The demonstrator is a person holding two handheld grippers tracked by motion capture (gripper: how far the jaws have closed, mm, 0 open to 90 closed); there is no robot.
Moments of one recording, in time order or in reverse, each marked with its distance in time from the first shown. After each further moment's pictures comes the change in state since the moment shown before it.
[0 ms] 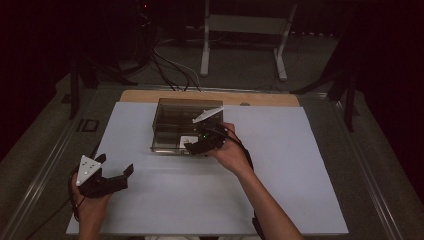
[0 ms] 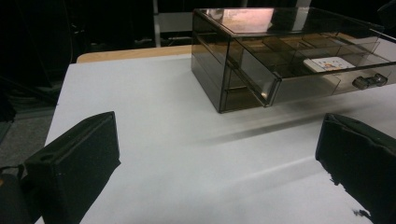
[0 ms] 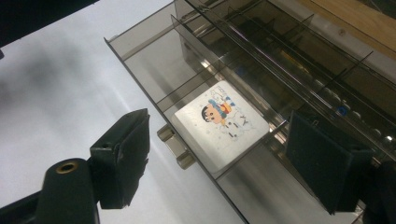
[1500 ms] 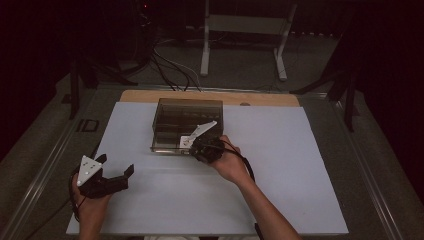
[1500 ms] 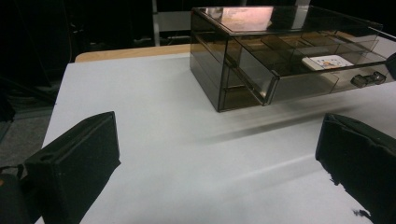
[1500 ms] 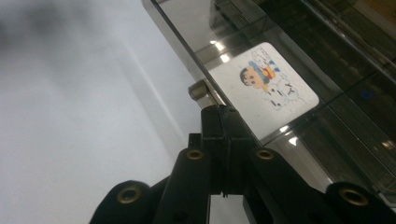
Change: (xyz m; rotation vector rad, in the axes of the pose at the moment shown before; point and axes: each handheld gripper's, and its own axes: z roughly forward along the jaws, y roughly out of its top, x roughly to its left) left arm -0.001 0.000 0.000 0.003 -0.003 0.003; right arm 0.019 -0.025 0.015 0.059 0.005 -0.136
